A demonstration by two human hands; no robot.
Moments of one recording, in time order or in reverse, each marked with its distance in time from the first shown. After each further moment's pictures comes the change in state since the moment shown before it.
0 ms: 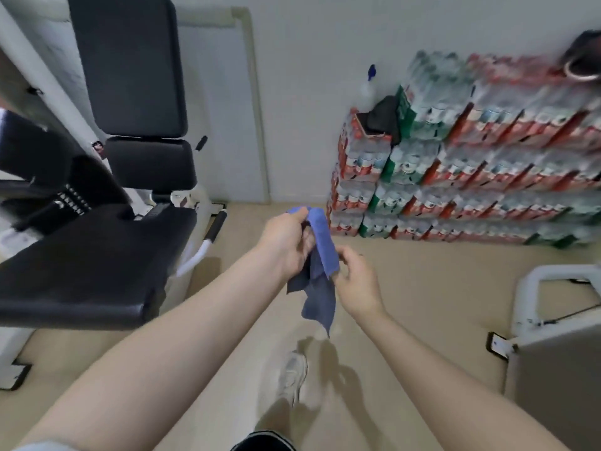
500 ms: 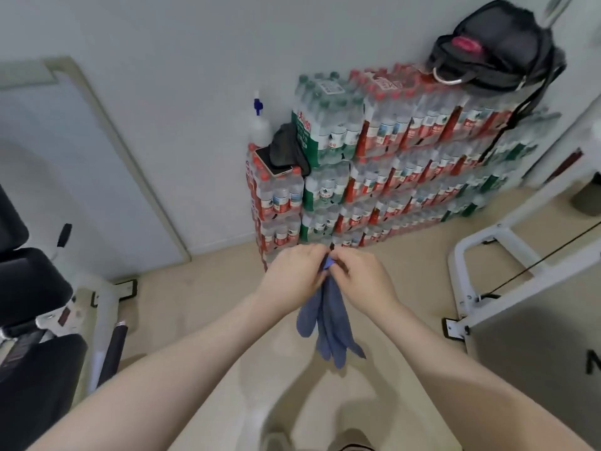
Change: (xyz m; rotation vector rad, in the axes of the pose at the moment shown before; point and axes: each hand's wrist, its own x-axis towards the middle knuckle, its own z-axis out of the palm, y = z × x) left_hand 0.180 -0.009 0.148 1.834 -0.761 1.021; right_hand 0.180 0.036 -0.128 -0.429 0.200 0.043
